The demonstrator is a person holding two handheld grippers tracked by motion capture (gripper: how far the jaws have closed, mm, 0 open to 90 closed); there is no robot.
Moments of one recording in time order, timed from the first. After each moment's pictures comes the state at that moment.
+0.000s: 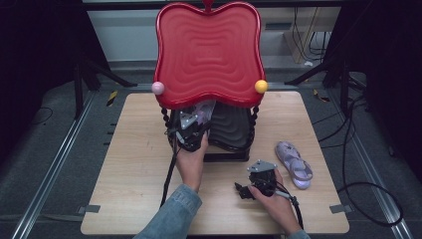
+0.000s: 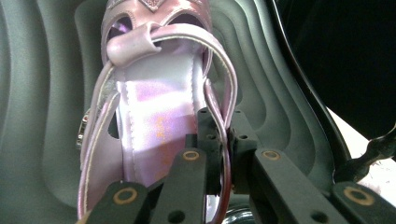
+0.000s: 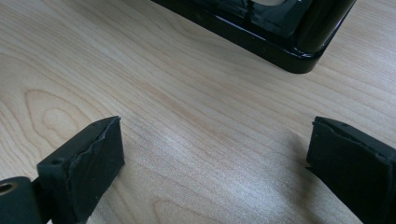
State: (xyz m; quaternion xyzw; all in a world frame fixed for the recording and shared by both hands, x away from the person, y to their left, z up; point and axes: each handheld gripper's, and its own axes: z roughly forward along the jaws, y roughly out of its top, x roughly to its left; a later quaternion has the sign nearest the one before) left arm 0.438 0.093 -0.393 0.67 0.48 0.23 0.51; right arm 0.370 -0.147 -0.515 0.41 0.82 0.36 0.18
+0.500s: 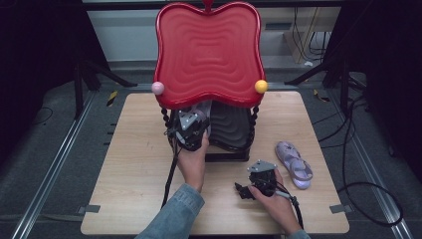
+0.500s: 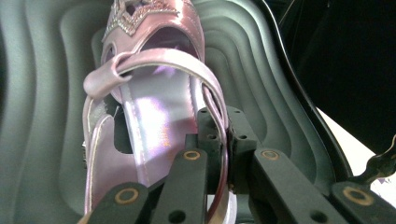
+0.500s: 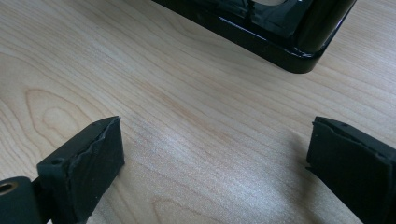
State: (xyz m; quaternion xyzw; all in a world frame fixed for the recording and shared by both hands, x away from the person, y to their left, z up) left arm 0.431 0.093 -0.384 0.65 0.48 0.27 0.52; right arm 0.370 -0.147 -0.515 0.41 0.82 0.36 0.18
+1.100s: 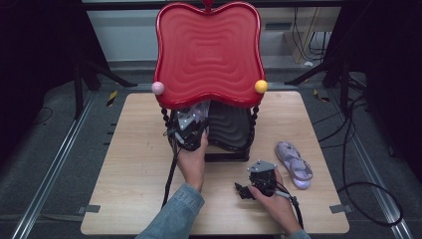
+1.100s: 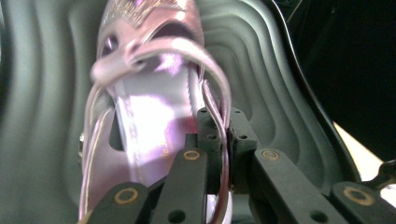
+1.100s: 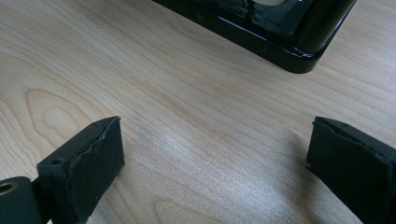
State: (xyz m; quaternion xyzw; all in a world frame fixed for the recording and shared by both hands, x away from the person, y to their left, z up) left arm 0.439 0.095 -0.394 0.63 0.51 0.24 0.53; right arm 0.370 -0.147 -0.515 0.41 0.82 0.36 0.18
